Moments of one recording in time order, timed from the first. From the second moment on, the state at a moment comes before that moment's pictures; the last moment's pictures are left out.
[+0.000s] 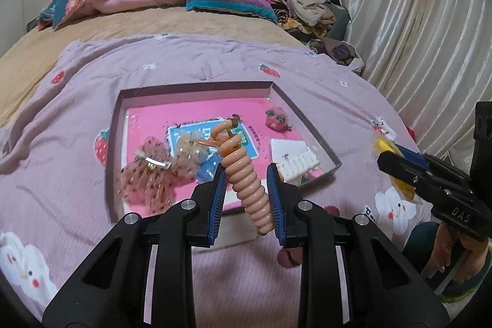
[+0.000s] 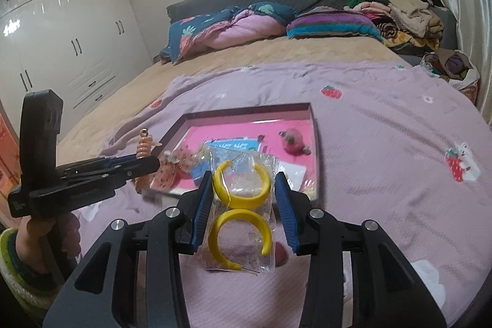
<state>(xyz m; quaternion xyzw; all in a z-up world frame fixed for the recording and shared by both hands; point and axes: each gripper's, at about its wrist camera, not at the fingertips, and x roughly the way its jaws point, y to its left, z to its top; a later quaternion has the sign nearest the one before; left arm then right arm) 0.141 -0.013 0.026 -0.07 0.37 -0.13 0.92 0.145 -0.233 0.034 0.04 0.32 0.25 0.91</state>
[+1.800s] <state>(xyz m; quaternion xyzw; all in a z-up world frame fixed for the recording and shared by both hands) 0.157 0.041 0.033 -0.11 0.34 -0.06 0.93 0.187 -0.230 0.047 0.04 0.28 0.20 0.94</state>
